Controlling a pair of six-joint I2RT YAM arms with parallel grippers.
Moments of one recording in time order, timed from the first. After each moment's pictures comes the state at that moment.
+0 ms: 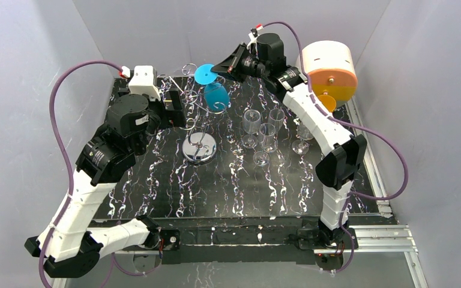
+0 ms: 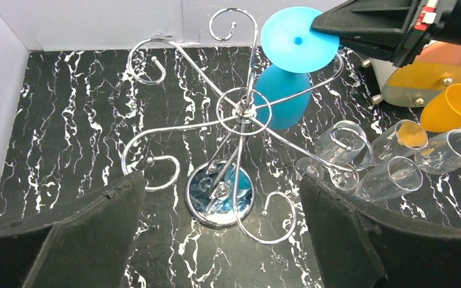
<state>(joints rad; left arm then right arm) -0.67 1.04 1.57 -0.82 -0.51 -0.22 0.59 1.94 2.10 -0.37 -0.39 1.04</state>
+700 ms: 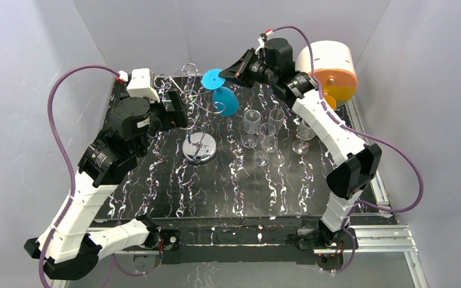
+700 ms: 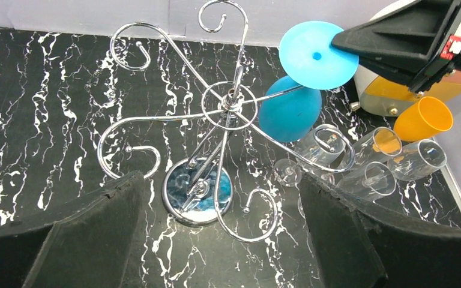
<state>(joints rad) -0.67 1.02 1.52 -0.80 -0.50 -0.33 0.59 1.81 1.98 -0.42 -0.35 1.04</state>
